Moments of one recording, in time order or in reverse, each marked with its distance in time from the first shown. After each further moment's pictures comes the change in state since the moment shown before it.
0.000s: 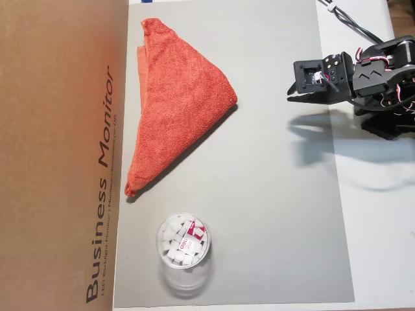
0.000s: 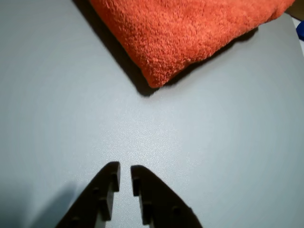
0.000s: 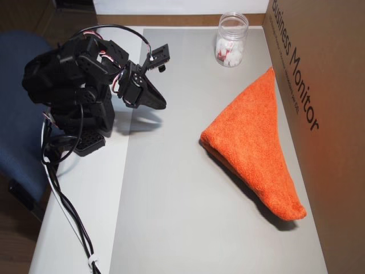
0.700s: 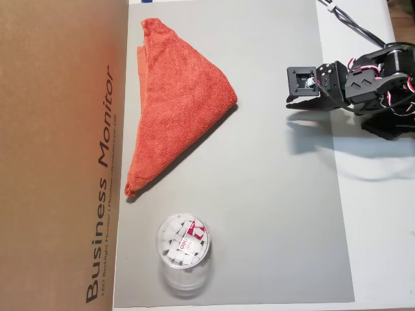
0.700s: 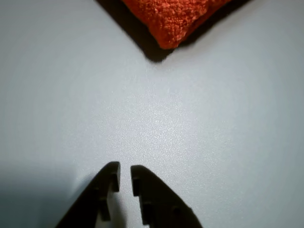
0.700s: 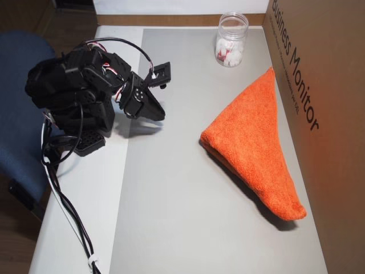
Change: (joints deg) arm 0.3 3.3 8.7 -0.1 6.9
